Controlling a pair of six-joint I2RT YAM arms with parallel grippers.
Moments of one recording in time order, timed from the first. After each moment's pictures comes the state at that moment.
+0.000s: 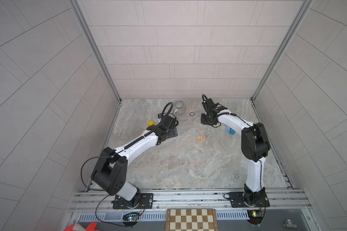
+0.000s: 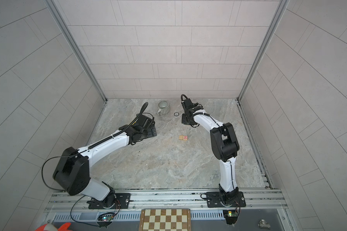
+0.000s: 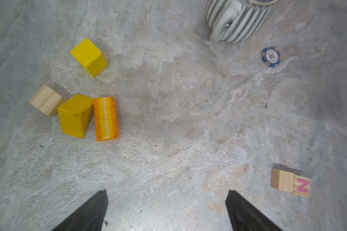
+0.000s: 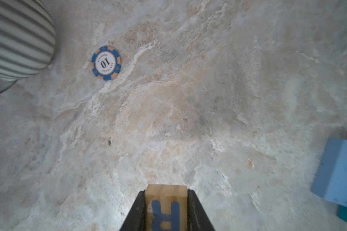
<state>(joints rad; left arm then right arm) -0.56 1.49 1.07 -0.56 -0.29 -0.71 0.37 1.95 1.58 -0.70 0.10 0.48</state>
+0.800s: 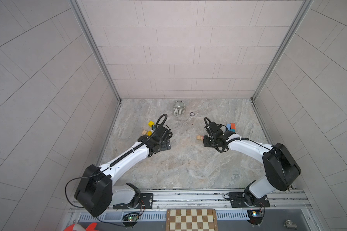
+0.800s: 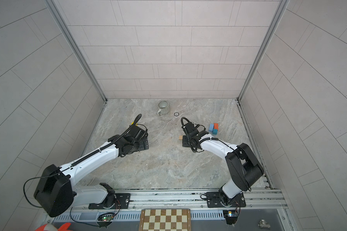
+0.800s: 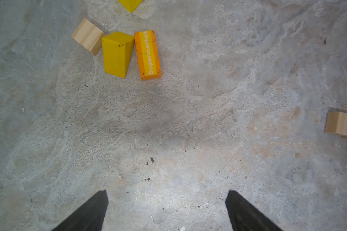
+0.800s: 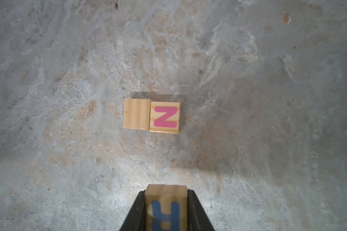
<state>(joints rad) -0.57 1.30 0.87 -0.72 -0.27 -0.71 0.55 1.57 0.94 -0.44 0.09 0.59</state>
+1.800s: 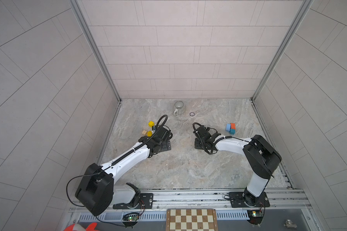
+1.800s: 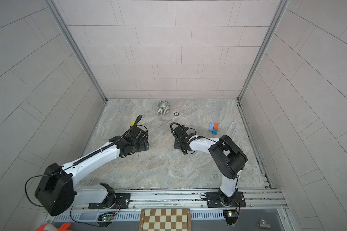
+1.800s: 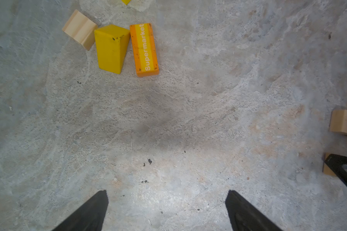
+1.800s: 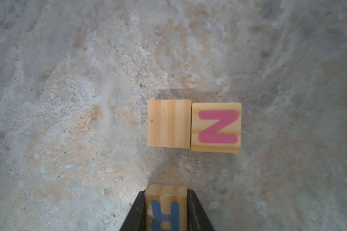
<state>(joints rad) -0.57 1.31 0.84 -0.68 -0.26 -0.71 0.66 1.77 1.00 -0.33 0.19 0.73</state>
